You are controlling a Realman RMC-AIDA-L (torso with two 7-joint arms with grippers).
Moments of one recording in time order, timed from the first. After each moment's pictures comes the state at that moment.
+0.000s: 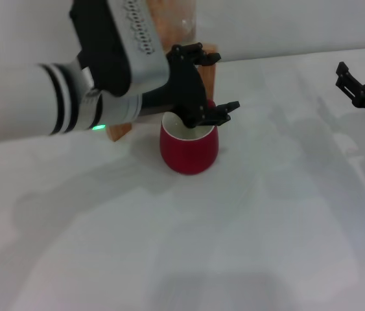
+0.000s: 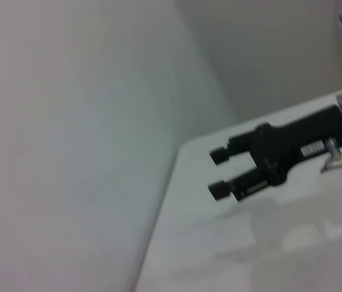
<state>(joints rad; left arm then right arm) -0.61 -2.09 1.72 1.26 1.95 0.80 -1.67 0.40 2.02 -1.72 -0.25 0.28 -1.01 0.30</state>
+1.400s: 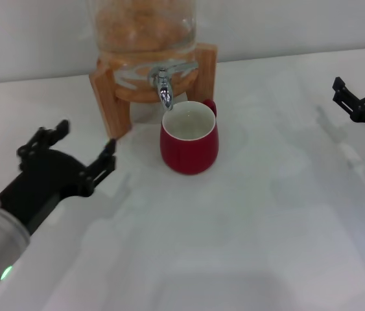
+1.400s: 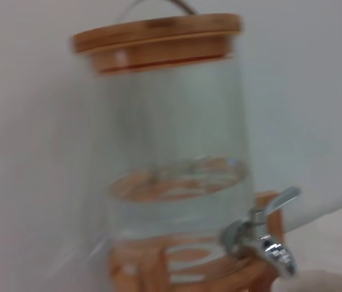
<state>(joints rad) 0.19 -2.08 1.98 1.47 1.05 0.32 -1.06 0.37 2.02 -1.77 -0.24 0.27 -1.02 0.33</state>
